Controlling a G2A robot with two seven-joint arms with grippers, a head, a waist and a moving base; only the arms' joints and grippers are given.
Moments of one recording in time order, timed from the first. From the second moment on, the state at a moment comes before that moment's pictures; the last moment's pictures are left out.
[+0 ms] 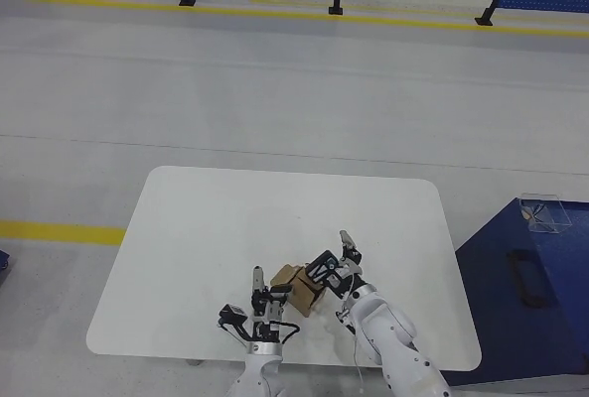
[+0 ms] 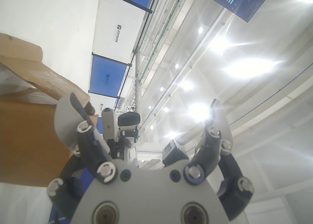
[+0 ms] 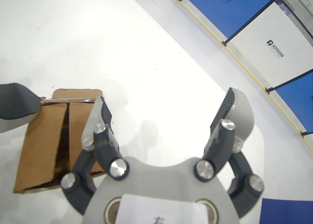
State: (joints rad) left arm 1.42 -1.66 -1.07 -1.20 -0.29 -0.69 0.20; right arm -1.31 -1.38 1.20 -1.48 -1.90 -0.08 0.02
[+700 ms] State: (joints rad) left arm 1.49 -1.67 -1.00 -1.30 -0.14 -0.45 0.21; right arm -1.33 -1.36 1.30 -1.52 -1.81 -0.06 0.02
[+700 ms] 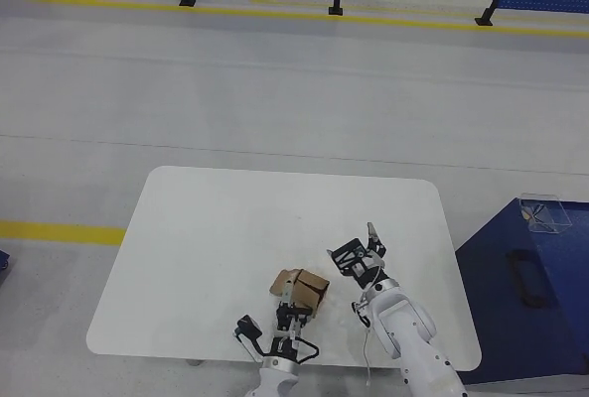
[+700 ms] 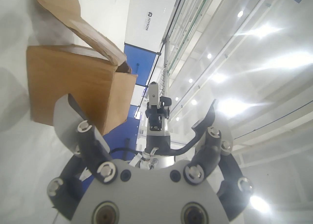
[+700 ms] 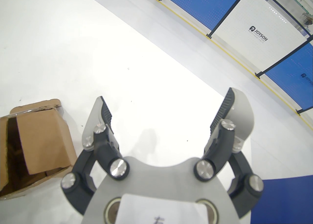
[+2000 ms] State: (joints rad) left arm 1.40 -1.69 -0.94 -1.16 -0.52 -0.64 0.33; right arm -1.25 -1.39 1.15 -1.38 -1.92 0.02 0.08
